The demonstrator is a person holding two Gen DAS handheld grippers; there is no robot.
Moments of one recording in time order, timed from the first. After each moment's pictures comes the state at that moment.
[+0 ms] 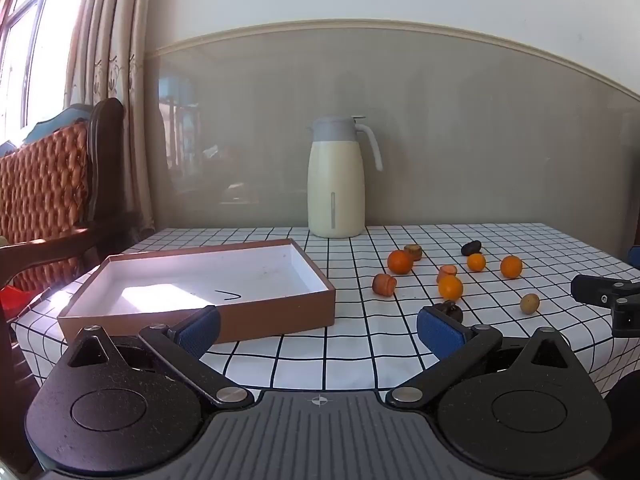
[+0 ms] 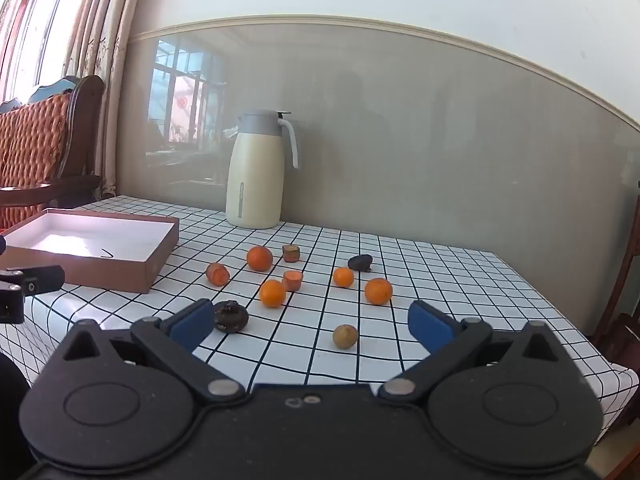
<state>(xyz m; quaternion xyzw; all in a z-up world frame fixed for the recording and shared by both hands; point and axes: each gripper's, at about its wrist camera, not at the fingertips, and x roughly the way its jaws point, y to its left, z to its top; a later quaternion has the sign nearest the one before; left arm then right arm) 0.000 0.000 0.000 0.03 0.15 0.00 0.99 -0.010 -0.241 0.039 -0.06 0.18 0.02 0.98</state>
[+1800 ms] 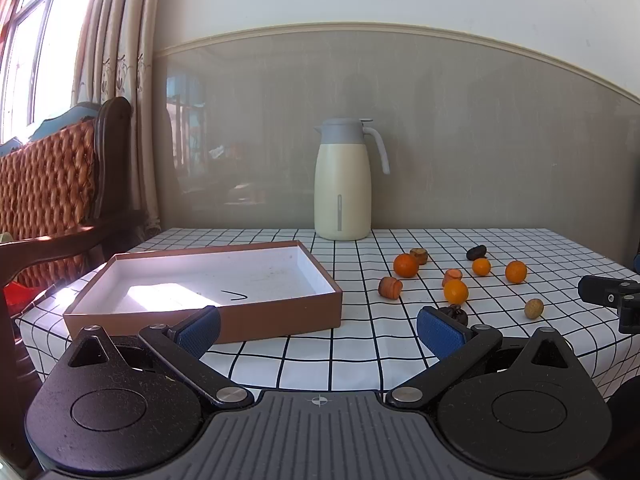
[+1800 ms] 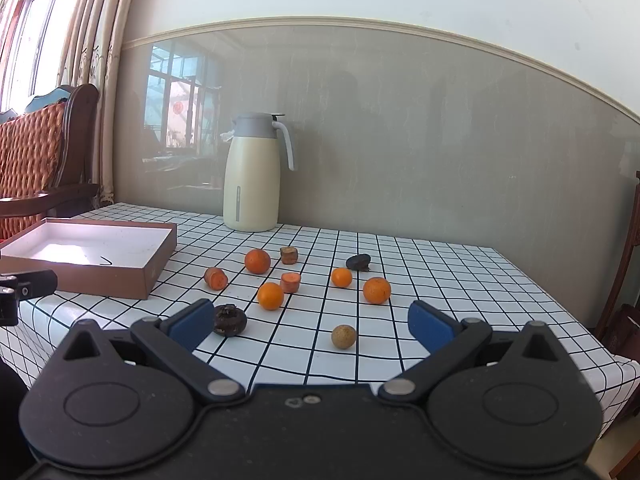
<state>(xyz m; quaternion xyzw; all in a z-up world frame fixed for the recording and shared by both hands) -0.004 0.006 0.000 0.02 0.14 0.00 0.99 -0.013 -0.243 0.041 -0.04 0.18 0.02 0.98</state>
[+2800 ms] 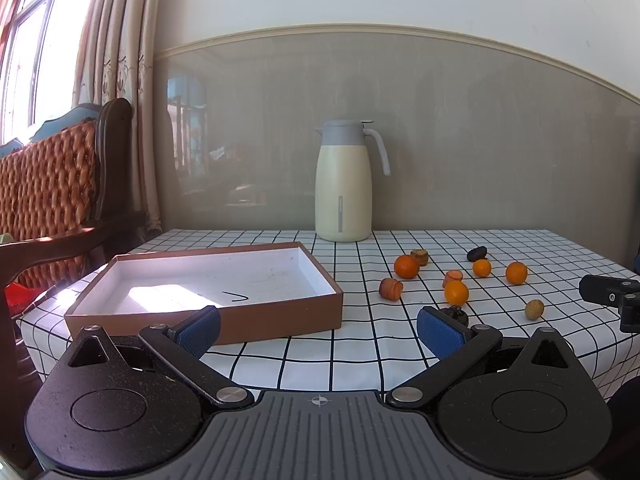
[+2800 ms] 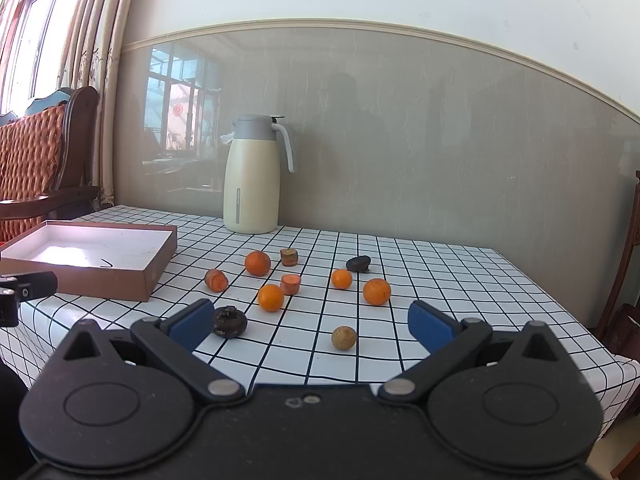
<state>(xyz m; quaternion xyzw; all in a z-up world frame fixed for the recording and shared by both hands) -0.003 0.007 0.000 0.02 0.14 0.00 0.99 -0.013 -0.244 0.042 -0.04 0.17 0.02 0.98</state>
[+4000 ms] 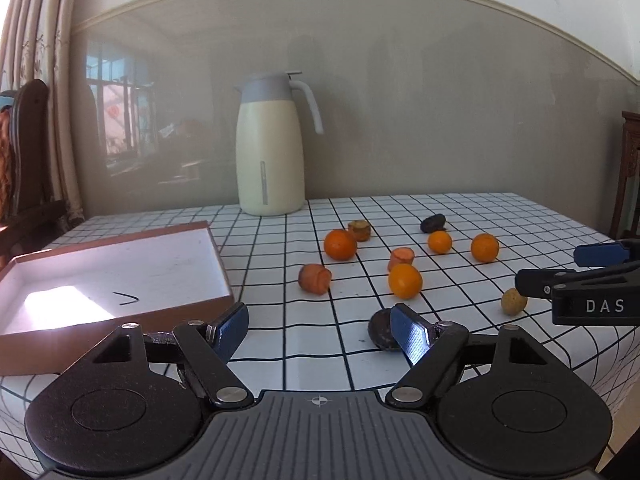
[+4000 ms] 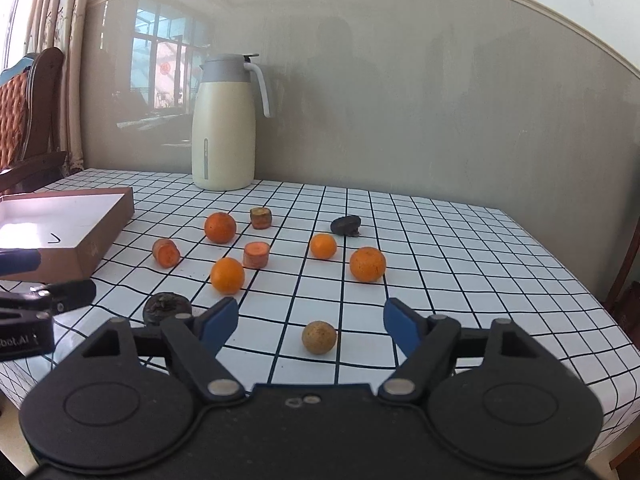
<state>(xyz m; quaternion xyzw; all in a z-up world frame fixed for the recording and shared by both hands) 0.095 -0.066 -0.030 0.04 0.19 -0.08 0.98 0.074 -0.267 0.008 -0.03 0.25 0.01 0.97</state>
